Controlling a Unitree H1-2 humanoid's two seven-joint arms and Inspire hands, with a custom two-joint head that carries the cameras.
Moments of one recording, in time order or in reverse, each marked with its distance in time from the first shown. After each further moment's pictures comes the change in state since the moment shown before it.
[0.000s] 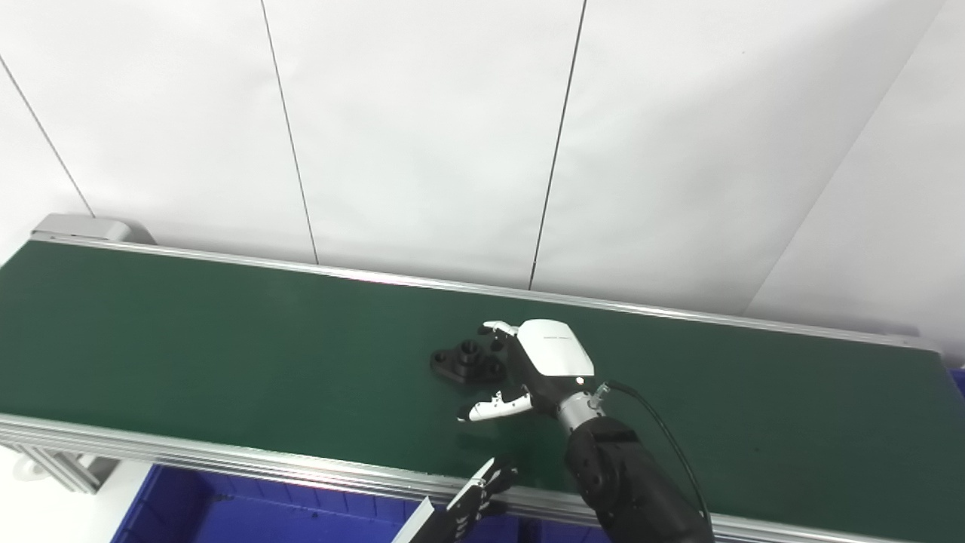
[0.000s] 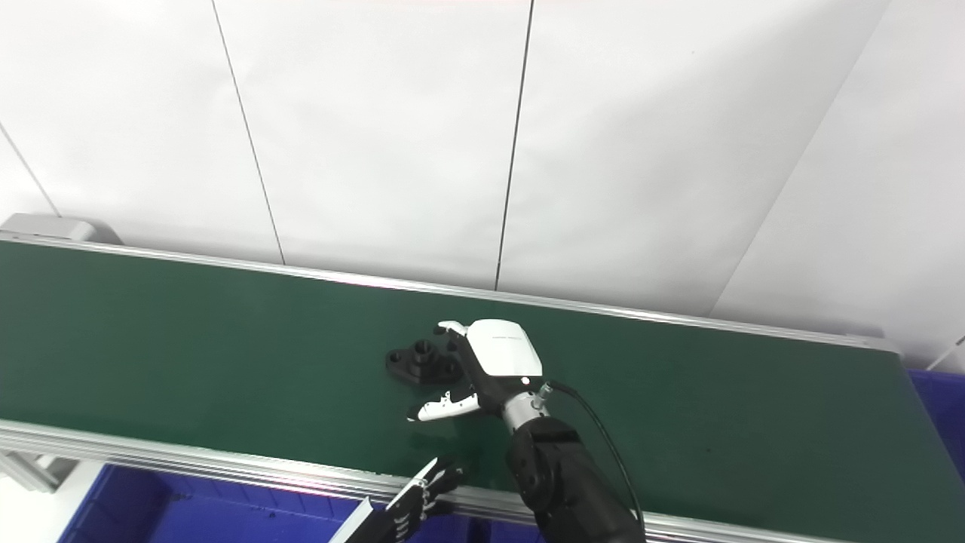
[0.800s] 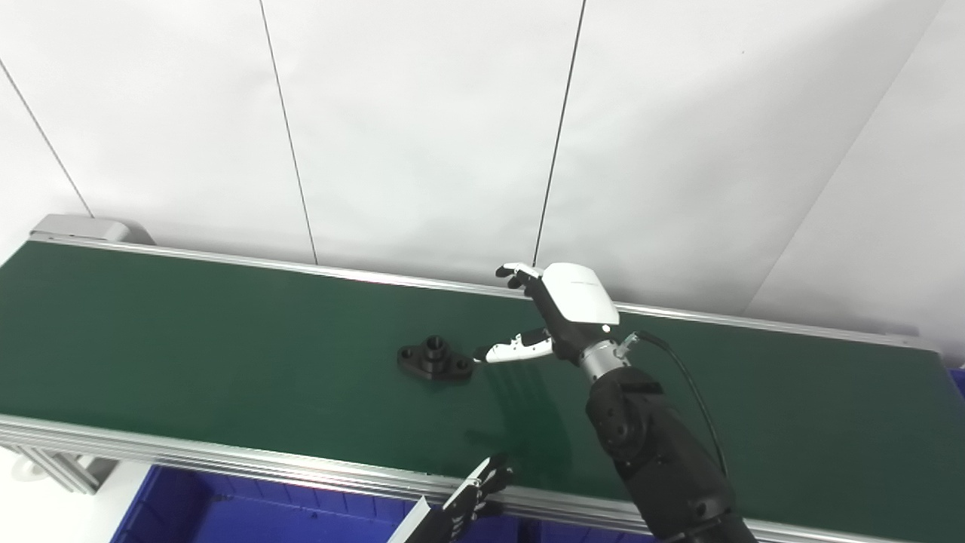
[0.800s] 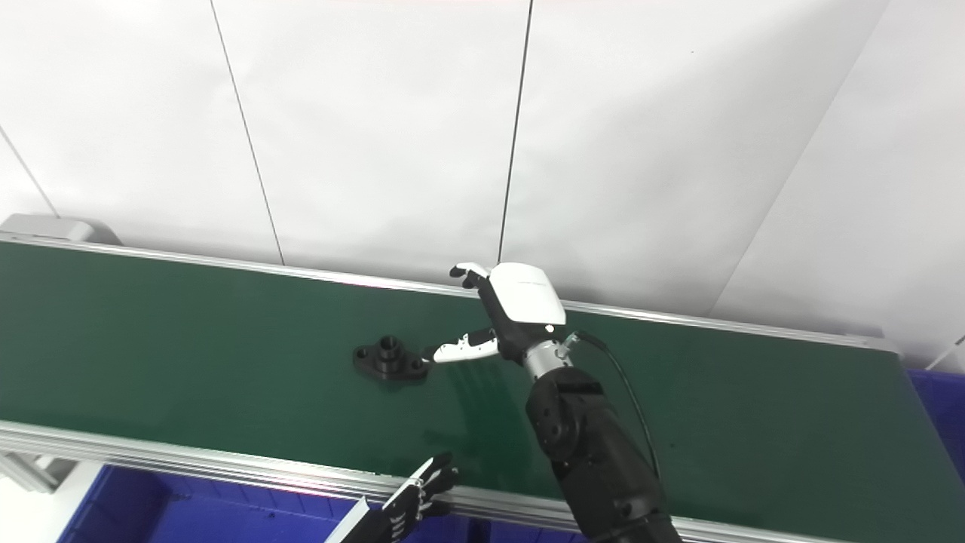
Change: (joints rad) left arm -0.006 0.006 0.005 0.011 -0.001 -0.003 -0.001; right arm -0.058 -0.016 -0.071 -0.096 0.016 -0.003 0.052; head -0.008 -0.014
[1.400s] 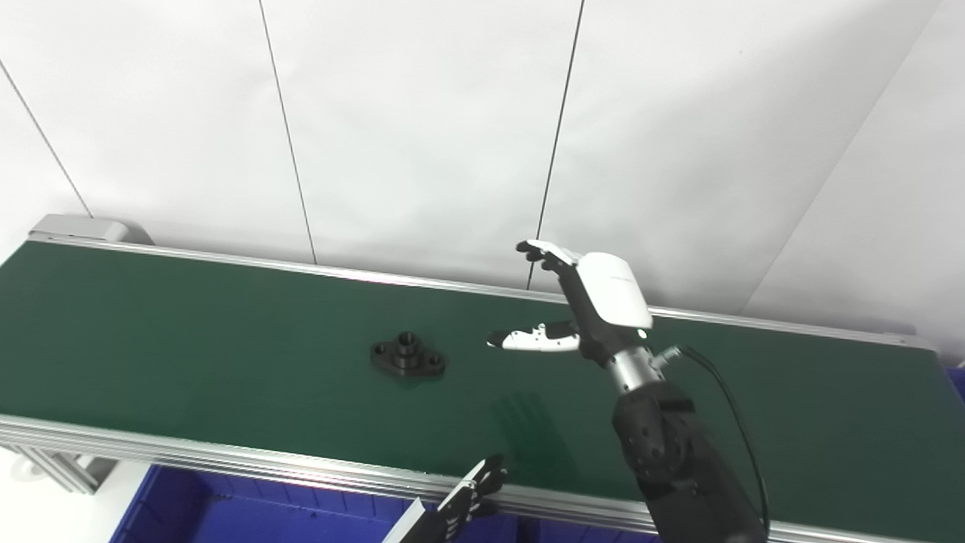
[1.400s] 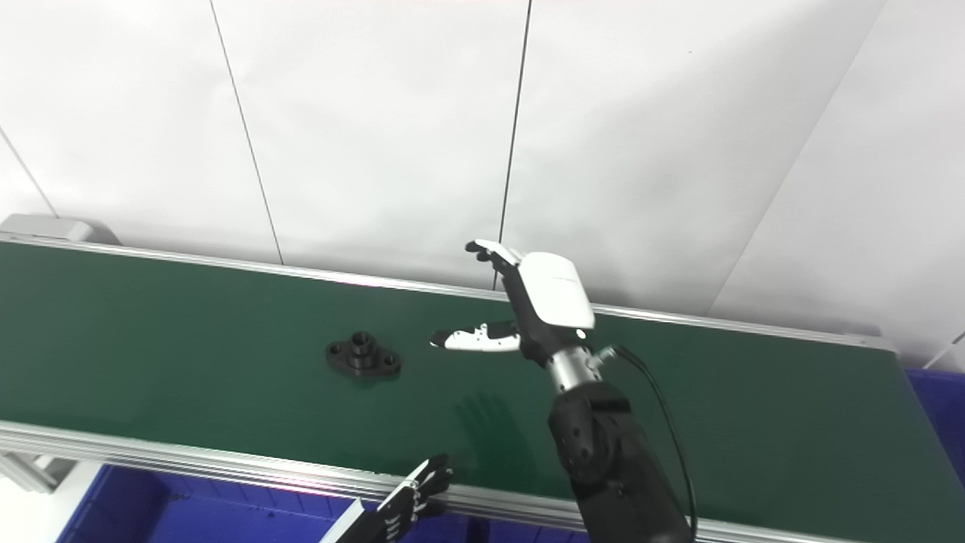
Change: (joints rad) left arm -0.002 0.011 0.002 0.001 -0.007 -0.001 -0.011; right arm 0.060 -0.008 -0.098 -0.189 0.019 -0.031 0.025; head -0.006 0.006
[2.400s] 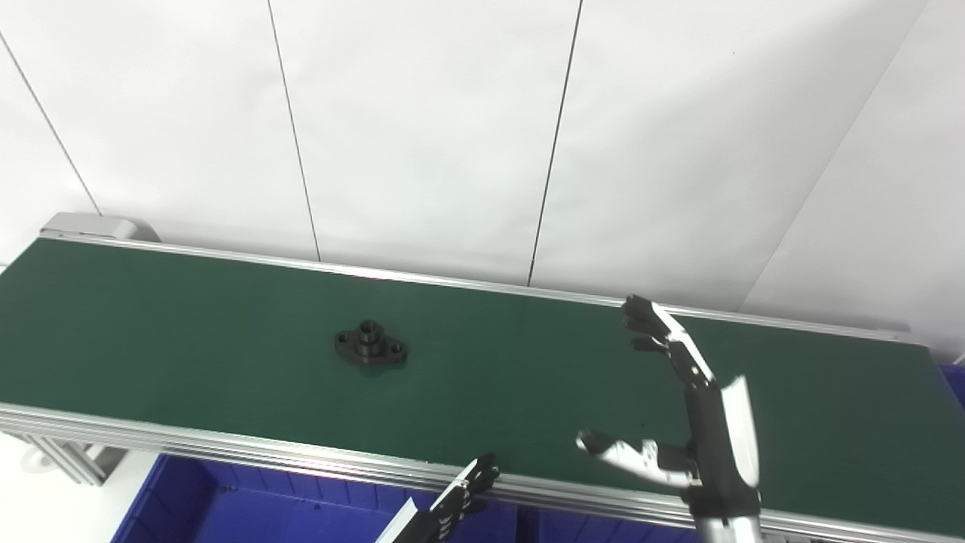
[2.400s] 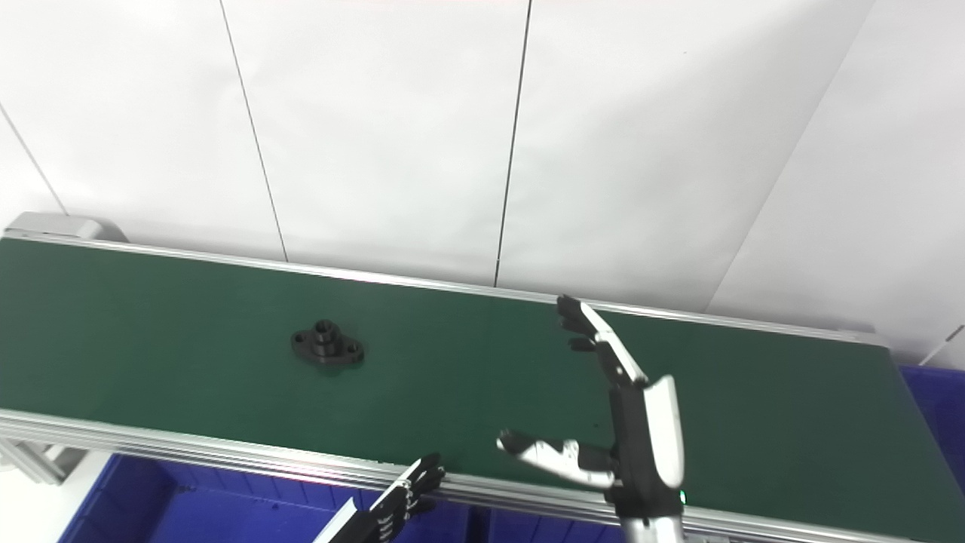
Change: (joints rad) left arm 0.005 0.012 0.008 -0.001 -0.029 0.000 -0.010; right arm 0.512 0.047 -0.184 -0.488 0.378 -0.314 -0.097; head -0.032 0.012
